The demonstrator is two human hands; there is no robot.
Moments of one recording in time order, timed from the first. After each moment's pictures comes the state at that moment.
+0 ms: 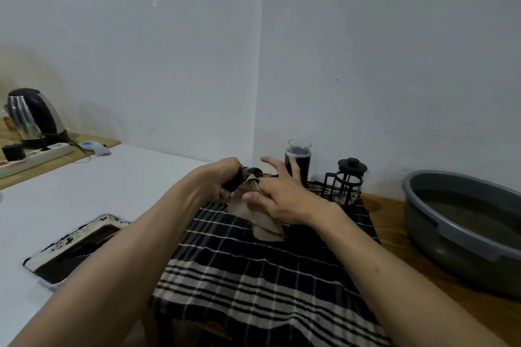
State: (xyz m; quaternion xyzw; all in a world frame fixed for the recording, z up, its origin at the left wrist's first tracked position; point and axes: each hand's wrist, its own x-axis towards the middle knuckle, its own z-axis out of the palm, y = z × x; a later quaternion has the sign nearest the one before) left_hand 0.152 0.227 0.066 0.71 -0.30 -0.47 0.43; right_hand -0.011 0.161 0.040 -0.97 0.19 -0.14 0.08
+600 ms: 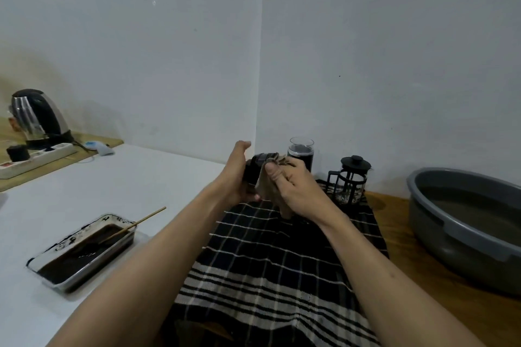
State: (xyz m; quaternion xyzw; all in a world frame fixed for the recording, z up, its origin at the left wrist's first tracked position) left_hand 0.126 0.215 0.054 0.59 -0.32 -0.46 0.58; right_hand -0.015 0.150 0.031 -0.84 0.29 -0.34 0.31
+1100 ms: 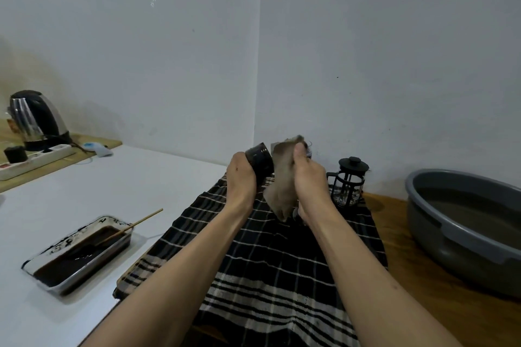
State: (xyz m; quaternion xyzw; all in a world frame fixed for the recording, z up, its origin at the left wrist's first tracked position) left_hand 0.109 0.190 0.020 0.57 -0.32 -0.21 0.72; right_hand -0.014 0.163 0.048 -0.58 0.35 -0.48 0.56
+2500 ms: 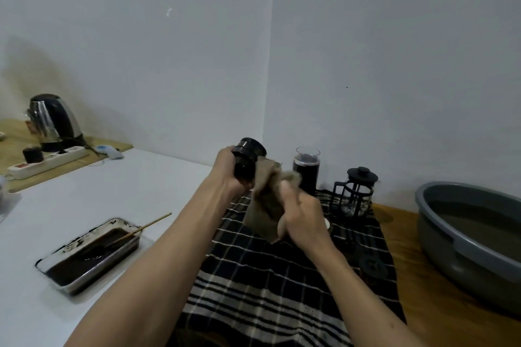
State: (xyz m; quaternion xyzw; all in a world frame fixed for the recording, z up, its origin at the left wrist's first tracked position) left_hand 0.138 0.214 0.085 0.48 -0.08 -0.48 0.73; right_hand -0.023 0.187 0.009 -0.77 0.28 -0.42 0.38
